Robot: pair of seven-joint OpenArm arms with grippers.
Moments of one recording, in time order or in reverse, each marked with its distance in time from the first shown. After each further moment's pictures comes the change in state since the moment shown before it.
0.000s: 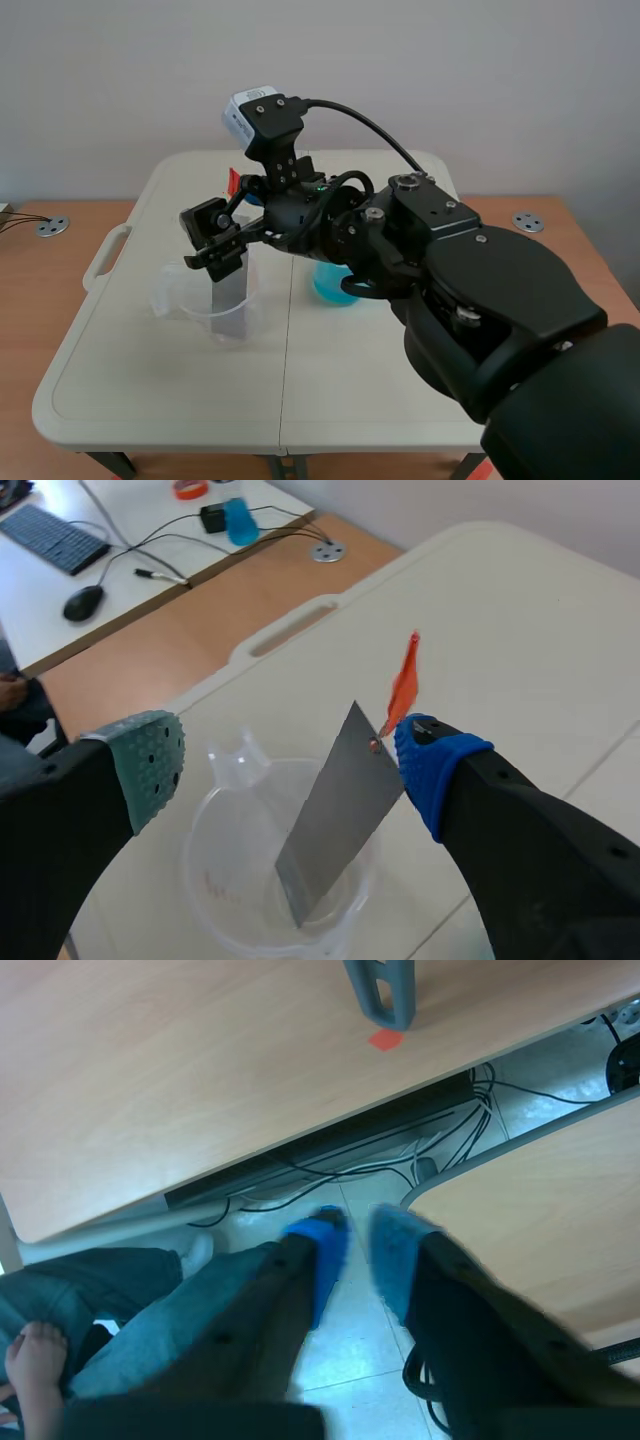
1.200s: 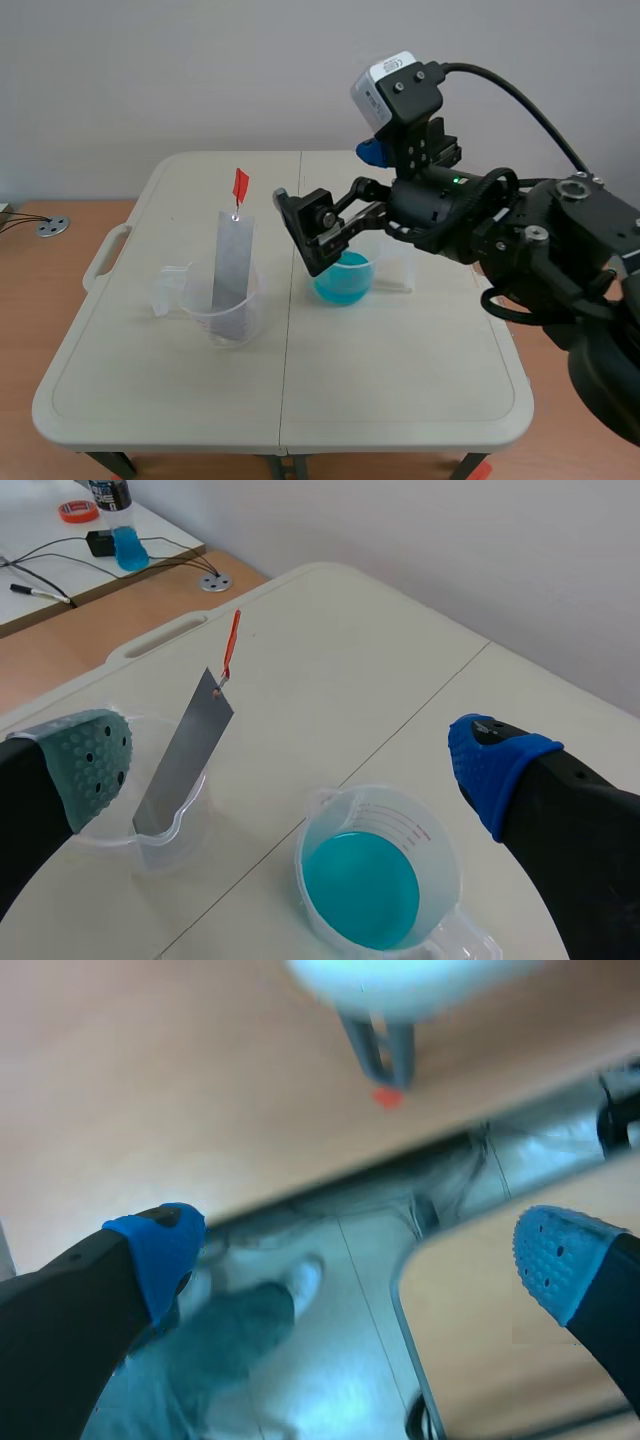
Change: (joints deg) left arm -5.6 0.0 0.1 -0.1 -2.2 -1.5 -3.9; right arm -10.3 18.0 4.7 18.8 2.5 -3.8 6.1
